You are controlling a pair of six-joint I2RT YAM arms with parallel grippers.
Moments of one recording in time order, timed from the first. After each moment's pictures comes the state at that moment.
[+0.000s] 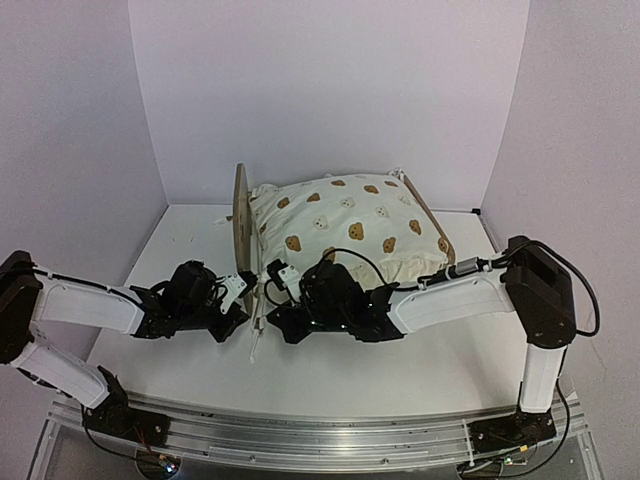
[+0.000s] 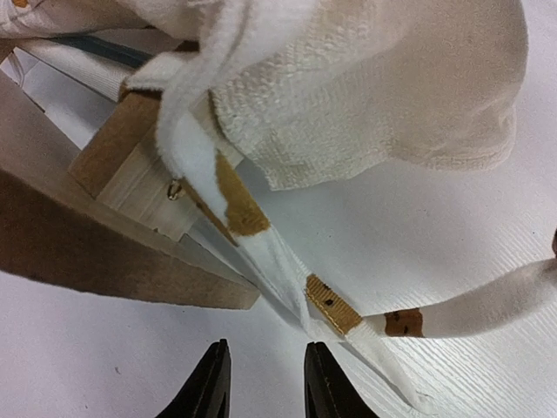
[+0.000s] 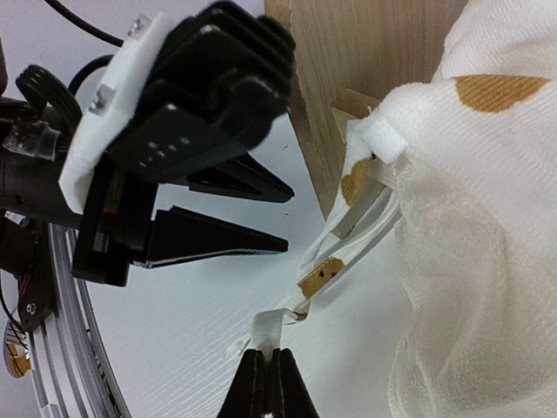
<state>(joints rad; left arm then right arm) -0.76 1.36 0.52 0.12 -0.06 0.15 1.13 1.96 1.23 0.19 -0.01 0.35</state>
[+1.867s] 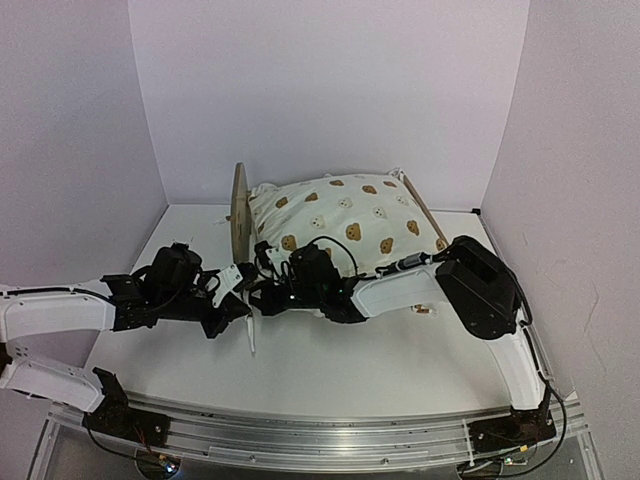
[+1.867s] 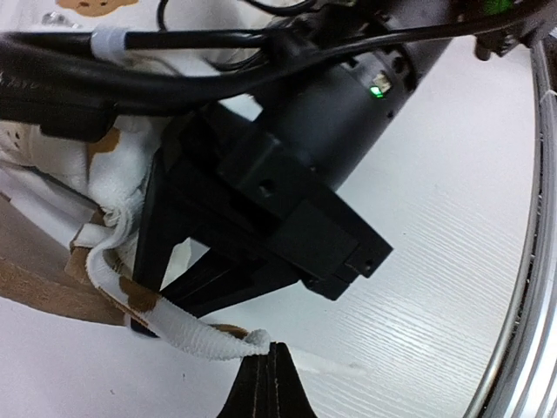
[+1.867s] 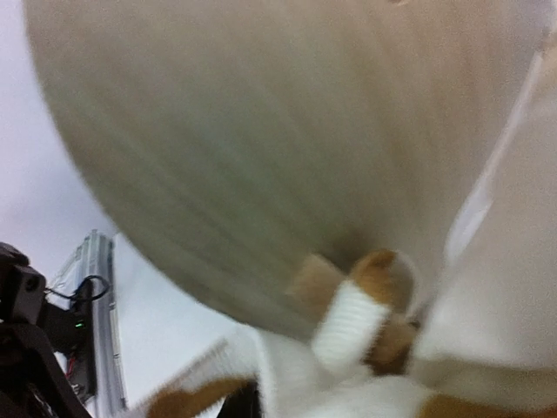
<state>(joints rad) -0.79 1.14 0.61 -0.13 0.16 0.24 1.01 2.29 1.53 0.41 -0.30 0.50</state>
